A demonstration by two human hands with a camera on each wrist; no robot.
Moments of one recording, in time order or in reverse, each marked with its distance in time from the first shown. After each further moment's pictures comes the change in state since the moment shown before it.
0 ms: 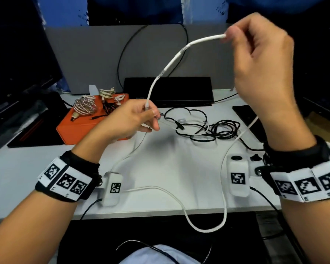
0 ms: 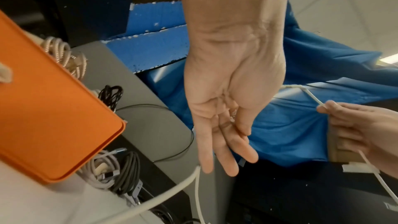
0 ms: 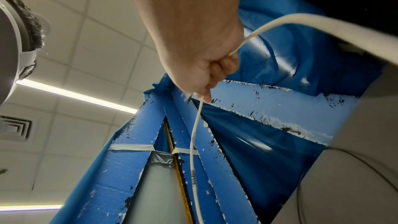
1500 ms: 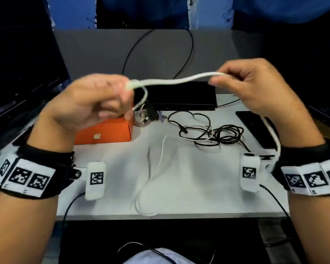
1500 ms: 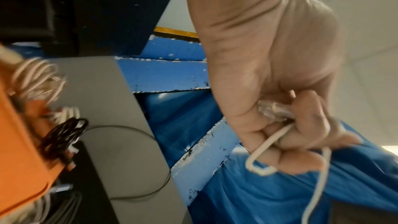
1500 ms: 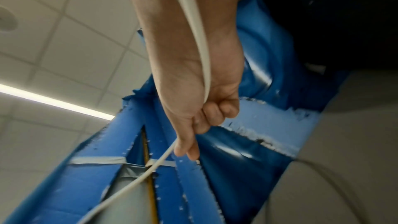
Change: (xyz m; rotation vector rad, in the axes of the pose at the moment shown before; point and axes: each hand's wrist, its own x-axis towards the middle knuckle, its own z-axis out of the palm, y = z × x) left_hand -0.043 0.031 -0.072 -0.370 -0.302 0.389; right_hand 0.001 0.025 0.003 0.116 -0.510 0.011
